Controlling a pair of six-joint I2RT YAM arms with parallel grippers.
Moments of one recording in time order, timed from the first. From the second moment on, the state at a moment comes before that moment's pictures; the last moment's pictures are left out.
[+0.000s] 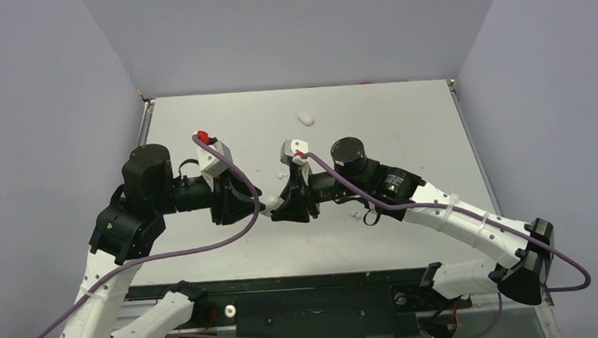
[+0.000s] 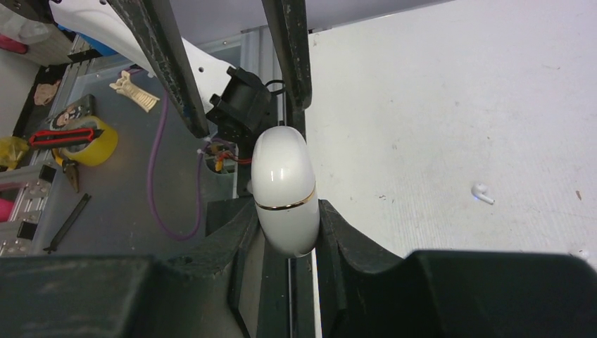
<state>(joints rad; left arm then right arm) -0.47 0.88 1.30 -0.77 0.84 0.05 0.95 1.25 1.19 -0.22 -0.64 0.09</state>
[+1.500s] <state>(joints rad) -0.37 1.00 1.33 -0.80 1.00 -0.03 0.96 1.25 1.24 -0.23 -0.60 0.05</state>
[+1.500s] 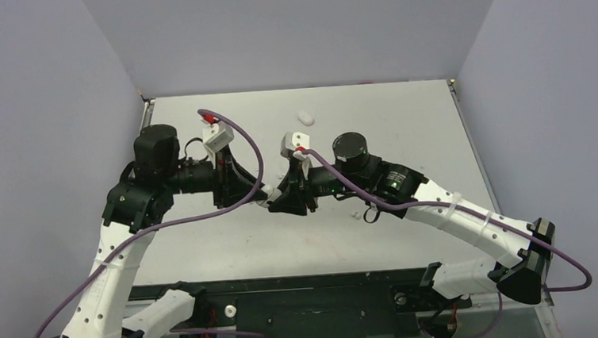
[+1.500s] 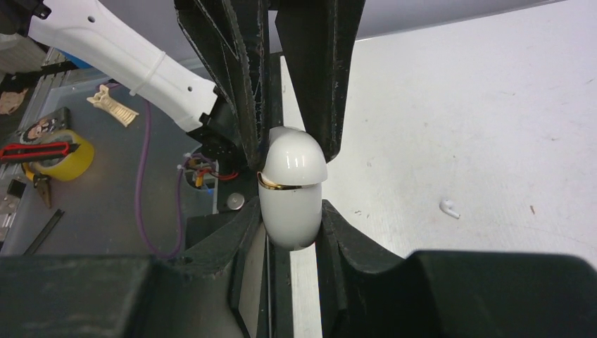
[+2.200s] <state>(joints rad) -0.31 1.02 1.34 -0.76 1.06 -0.07 0.96 1.25 1.23 -0.19 -0.56 0.06</state>
